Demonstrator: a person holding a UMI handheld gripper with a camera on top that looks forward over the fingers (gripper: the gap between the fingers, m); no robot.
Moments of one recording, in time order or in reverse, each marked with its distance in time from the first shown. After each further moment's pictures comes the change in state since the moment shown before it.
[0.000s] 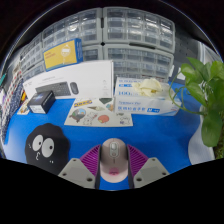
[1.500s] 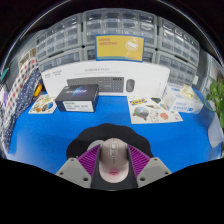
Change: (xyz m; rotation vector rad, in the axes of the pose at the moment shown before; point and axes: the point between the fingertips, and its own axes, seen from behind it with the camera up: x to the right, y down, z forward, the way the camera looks) arm -0.209 0.006 -0.005 -0.009 0.010 -0.003
